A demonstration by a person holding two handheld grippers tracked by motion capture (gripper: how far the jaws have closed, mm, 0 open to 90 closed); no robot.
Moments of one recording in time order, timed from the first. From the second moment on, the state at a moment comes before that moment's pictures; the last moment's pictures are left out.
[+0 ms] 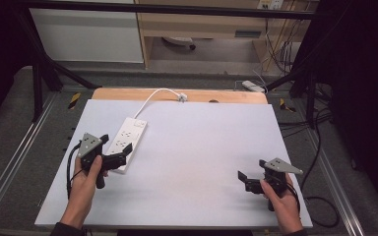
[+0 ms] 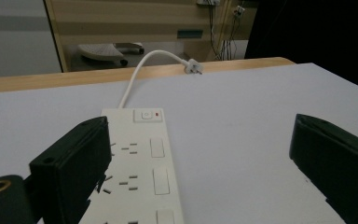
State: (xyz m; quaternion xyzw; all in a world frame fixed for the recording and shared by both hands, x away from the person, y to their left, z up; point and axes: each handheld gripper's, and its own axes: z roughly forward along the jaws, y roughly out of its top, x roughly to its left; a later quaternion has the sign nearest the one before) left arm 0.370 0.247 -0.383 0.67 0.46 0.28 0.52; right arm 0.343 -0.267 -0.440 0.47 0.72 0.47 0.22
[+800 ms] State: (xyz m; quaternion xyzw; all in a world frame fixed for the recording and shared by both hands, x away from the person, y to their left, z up) left arm 0.335 0.270 -0.355 0.66 0.44 0.28 0.54; right arm 0.343 -0.268 -0.439 0.47 0.72 0.47 0.22
